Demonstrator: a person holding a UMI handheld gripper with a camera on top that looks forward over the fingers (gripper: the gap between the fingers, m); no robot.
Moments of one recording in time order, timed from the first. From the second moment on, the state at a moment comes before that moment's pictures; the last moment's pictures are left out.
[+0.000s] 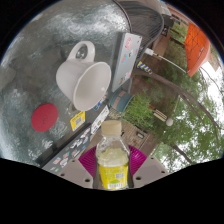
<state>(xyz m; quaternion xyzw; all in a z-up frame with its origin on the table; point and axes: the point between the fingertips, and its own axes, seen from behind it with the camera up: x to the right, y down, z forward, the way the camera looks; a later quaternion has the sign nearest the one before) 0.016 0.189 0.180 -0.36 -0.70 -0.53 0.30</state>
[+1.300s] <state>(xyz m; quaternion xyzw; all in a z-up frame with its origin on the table) 0.045 0.182 0.090 -0.77 -0.07 0.08 0.63</state>
